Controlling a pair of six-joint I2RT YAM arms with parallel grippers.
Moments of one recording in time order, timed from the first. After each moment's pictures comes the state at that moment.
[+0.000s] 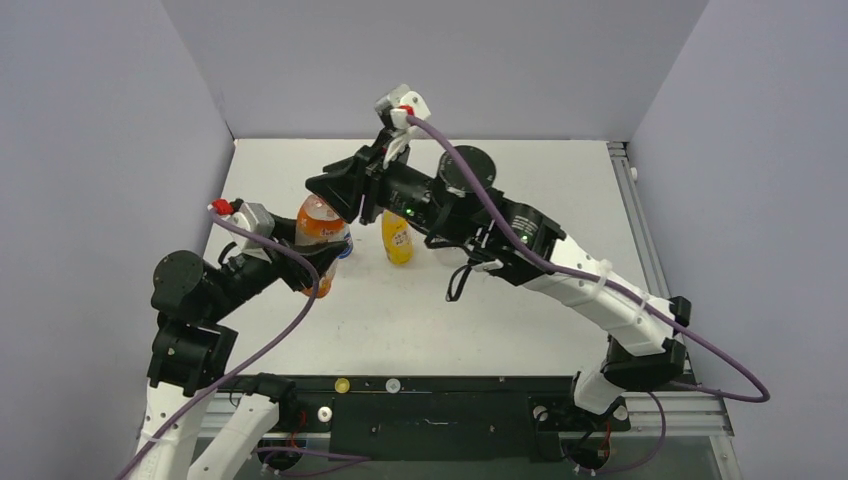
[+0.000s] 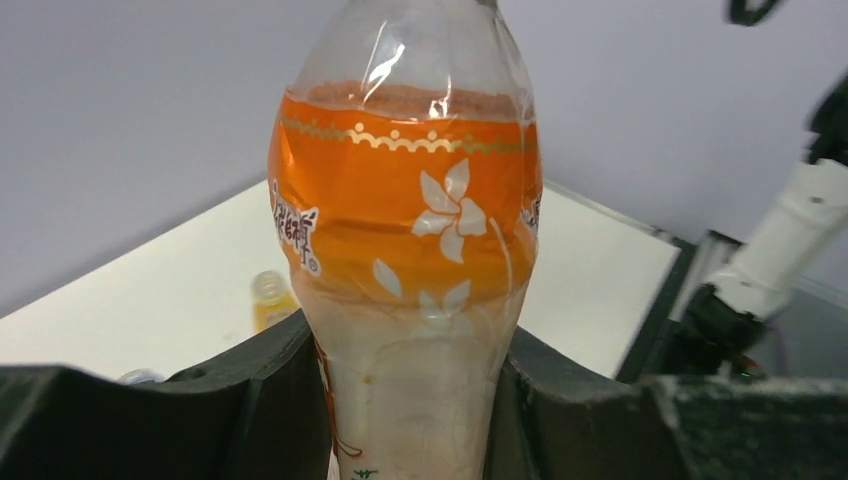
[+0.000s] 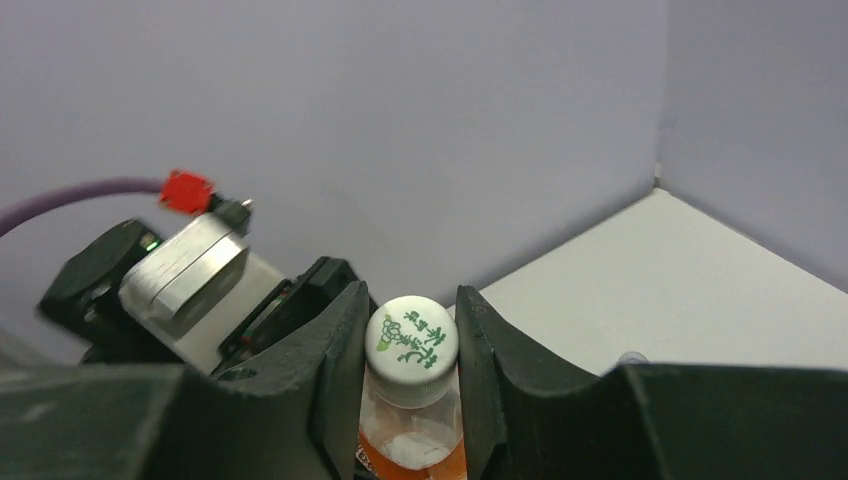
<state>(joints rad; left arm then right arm) -0.27 0.61 1.03 -0.28 0.57 -0.14 1.20 1.66 2.10 -0.33 0.15 0.28</state>
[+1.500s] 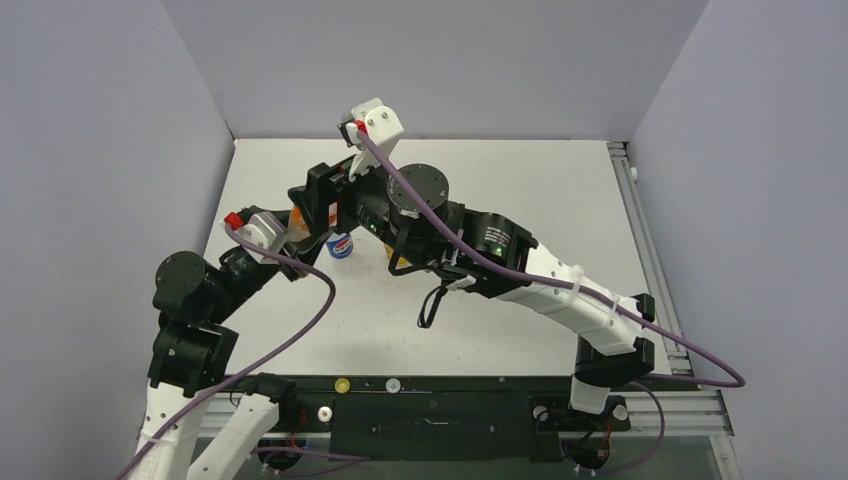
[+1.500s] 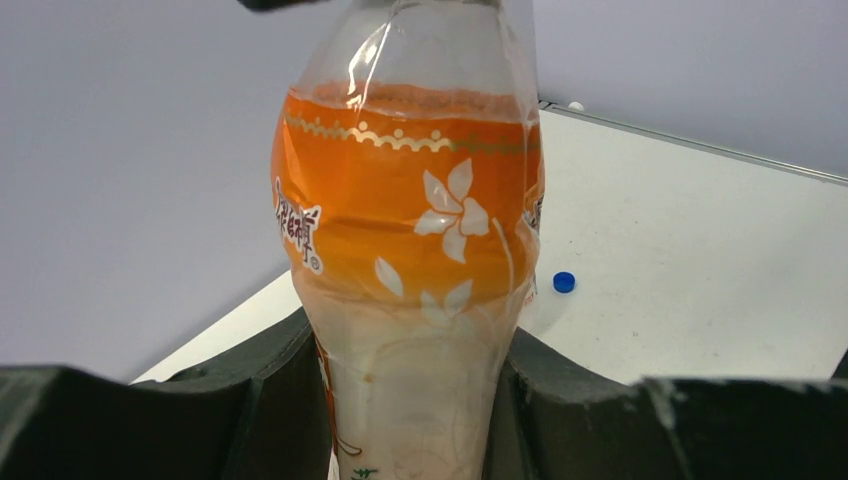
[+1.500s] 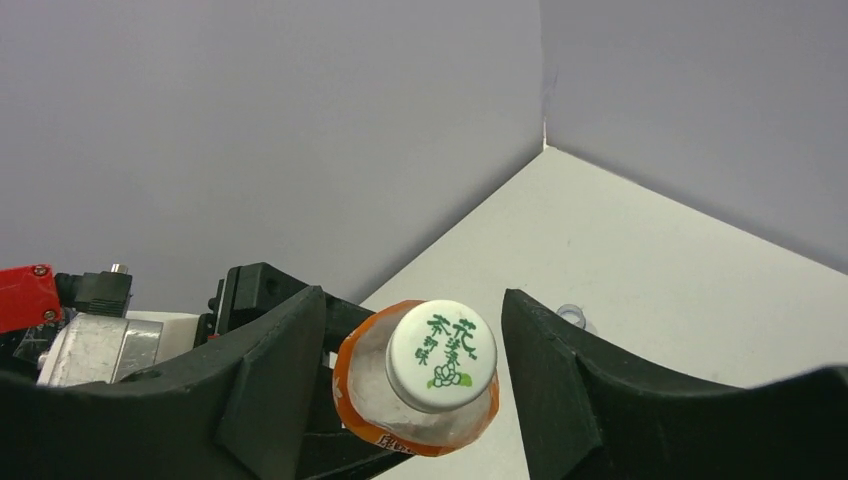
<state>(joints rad) -0.28 0.62 1.03 -0.28 0.48 0.13 1.31 1.77 2.32 -0.51 0.44 0.21</state>
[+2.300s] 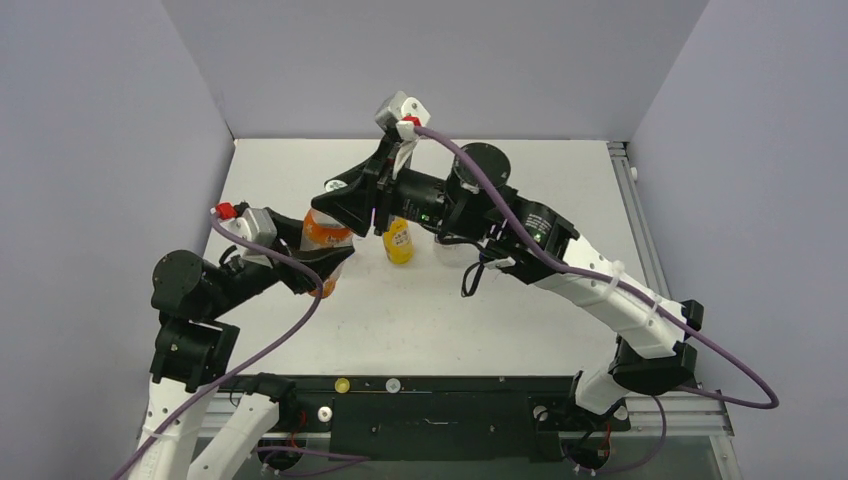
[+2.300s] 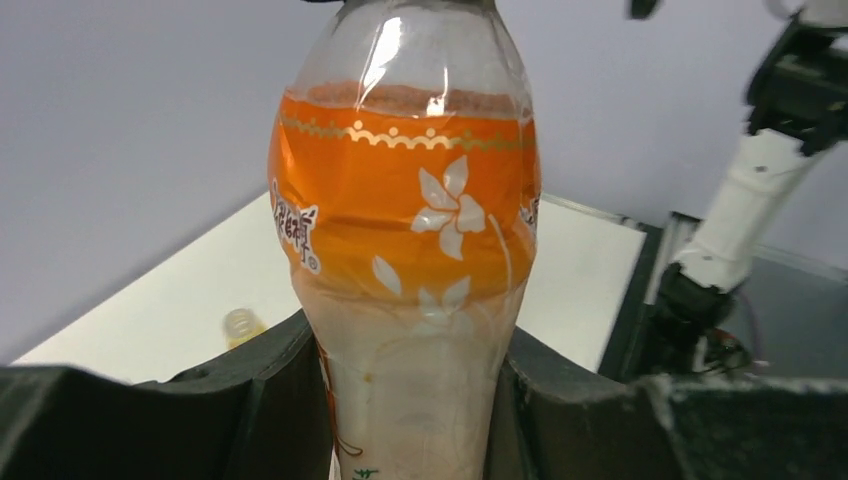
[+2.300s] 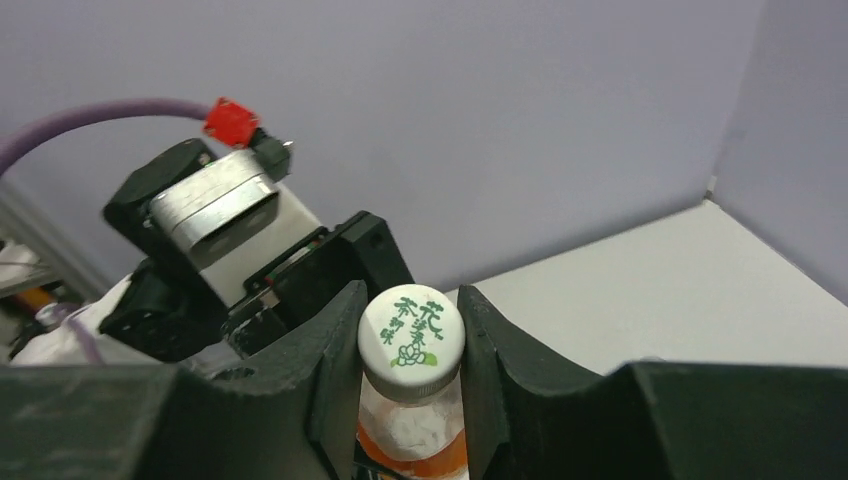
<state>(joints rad) -0.27 0.62 1.02 -0.21 0.69 -0.12 1.17 1.59 2.03 -0.34 -0.03 0.21</state>
